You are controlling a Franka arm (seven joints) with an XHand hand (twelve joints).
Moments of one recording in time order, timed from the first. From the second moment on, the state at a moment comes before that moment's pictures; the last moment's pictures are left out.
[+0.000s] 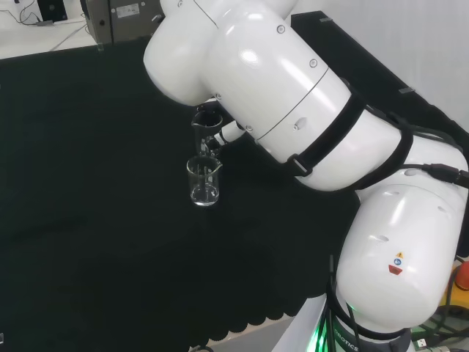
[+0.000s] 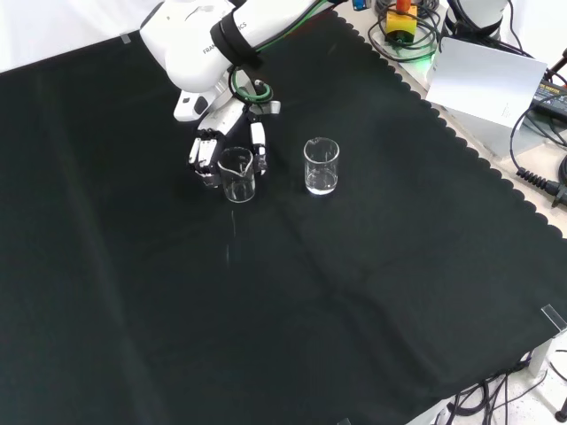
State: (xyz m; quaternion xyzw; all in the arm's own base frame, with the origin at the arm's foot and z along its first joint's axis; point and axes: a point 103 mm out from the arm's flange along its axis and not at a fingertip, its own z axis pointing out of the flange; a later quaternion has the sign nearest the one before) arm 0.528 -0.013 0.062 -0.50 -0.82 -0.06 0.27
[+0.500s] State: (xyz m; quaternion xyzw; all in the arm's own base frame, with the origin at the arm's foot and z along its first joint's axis) arm 0.517 -0.021 0.094 -0.51 -0.81 -0.04 0.27
